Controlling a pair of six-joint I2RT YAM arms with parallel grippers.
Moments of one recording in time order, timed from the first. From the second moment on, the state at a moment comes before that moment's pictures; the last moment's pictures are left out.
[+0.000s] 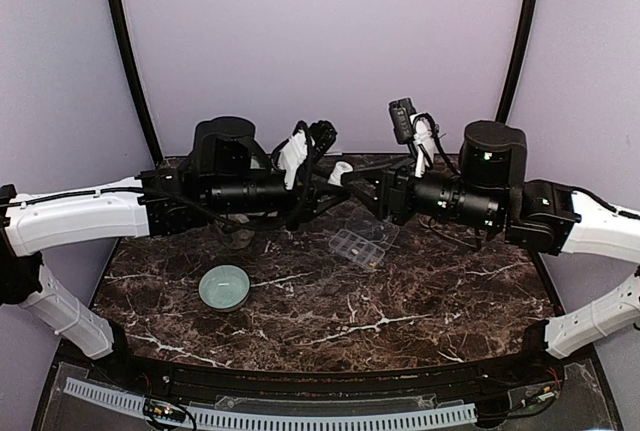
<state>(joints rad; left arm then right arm) -1.03 1.44 1.22 -0.03 0.14 0.12 1.14 1.15 1.08 -0.09 0.12 0.34</state>
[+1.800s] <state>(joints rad) -0.88 1.57 1.41 -0.33 1.06 0.15 1.07 1.16 1.07 -0.08 -0.31 0.25</state>
